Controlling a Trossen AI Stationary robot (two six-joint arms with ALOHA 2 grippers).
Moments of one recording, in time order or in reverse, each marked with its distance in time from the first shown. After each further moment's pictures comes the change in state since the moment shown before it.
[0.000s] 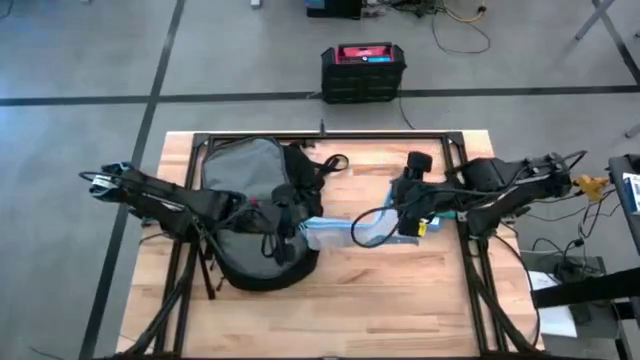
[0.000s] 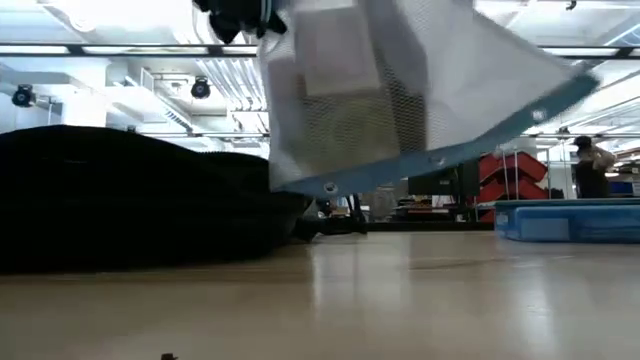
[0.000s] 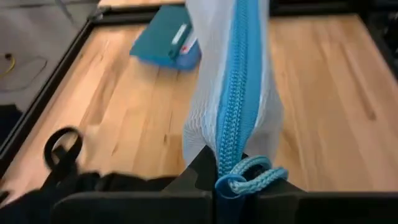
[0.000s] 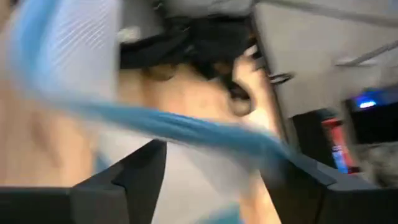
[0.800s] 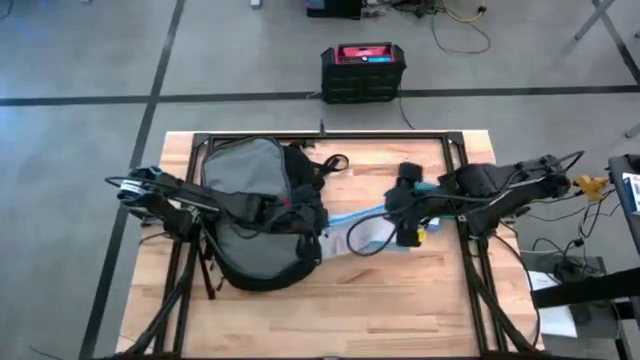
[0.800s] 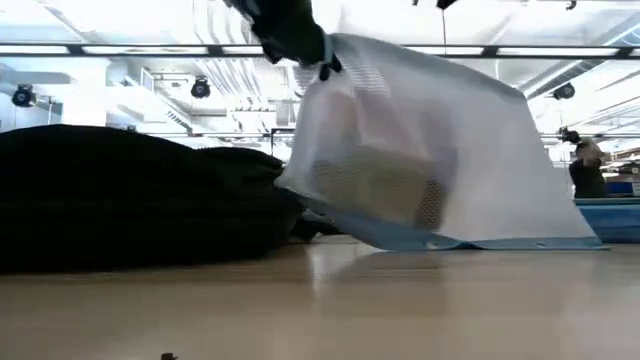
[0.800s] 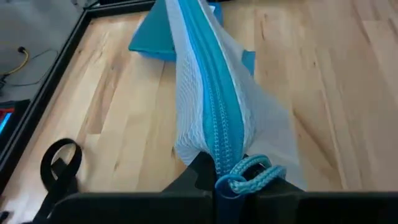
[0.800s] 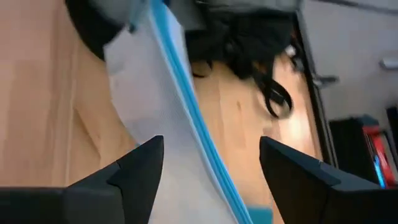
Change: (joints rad) left arm 0.049 0.285 0.171 0.043 0.001 0.083; right arm 0.005 0.034 -0.053 0.139 -0.070 -0.085
